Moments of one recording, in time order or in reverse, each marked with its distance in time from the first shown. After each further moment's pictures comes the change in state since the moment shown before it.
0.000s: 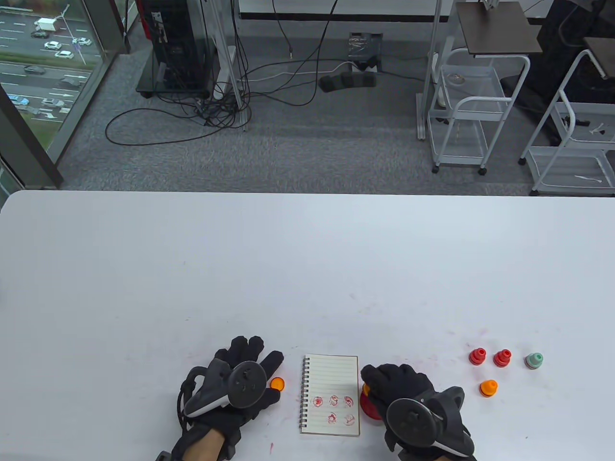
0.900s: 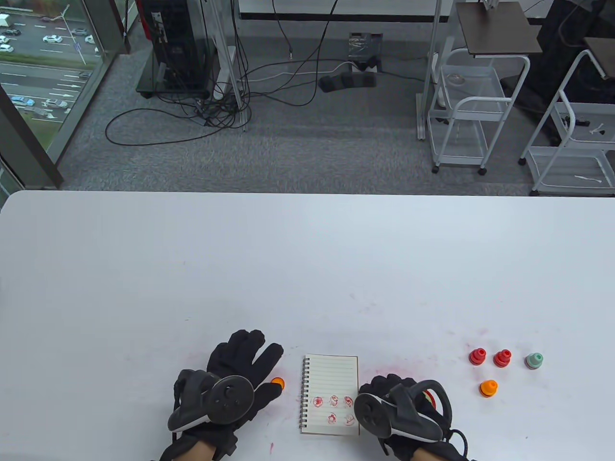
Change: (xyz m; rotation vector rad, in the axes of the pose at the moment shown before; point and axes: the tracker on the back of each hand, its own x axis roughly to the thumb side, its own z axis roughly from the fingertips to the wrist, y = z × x) left_hand 0.012 0.030 0.021 0.194 -0.079 -0.001; right_hand 0.014 0.037 -0.015 0.296 -0.023 0.247
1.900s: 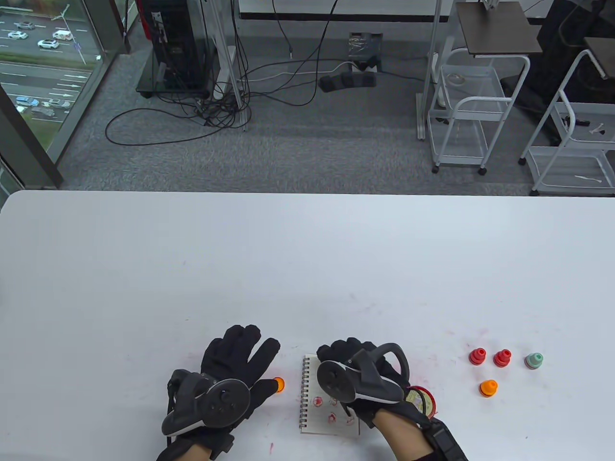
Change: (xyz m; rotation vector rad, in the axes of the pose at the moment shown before) left_hand 0.007 0.020 0.006 0.066 -0.013 -0.051; right_hand 0.032 -0.032 -0.071 -0.110 -0.089 -0.056
